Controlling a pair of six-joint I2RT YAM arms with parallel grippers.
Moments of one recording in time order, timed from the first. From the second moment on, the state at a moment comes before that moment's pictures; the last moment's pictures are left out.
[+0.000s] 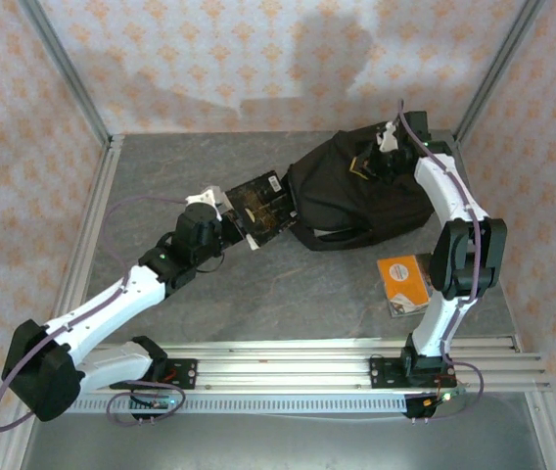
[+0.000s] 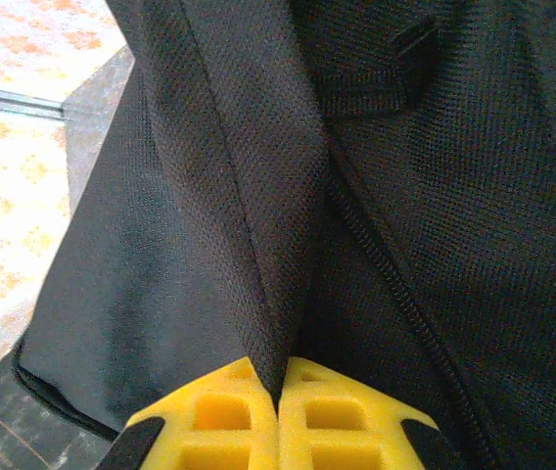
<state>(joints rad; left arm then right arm) -0.56 1.12 0.76 -0.05 -0.02 -0.95 0.05 1.84 1.65 -0.75 -0.64 0.47</state>
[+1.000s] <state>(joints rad) -0.55 1.41 0.78 0.41 0.24 -1.12 0.19 1.62 1.60 -0.79 -0.20 0.46</state>
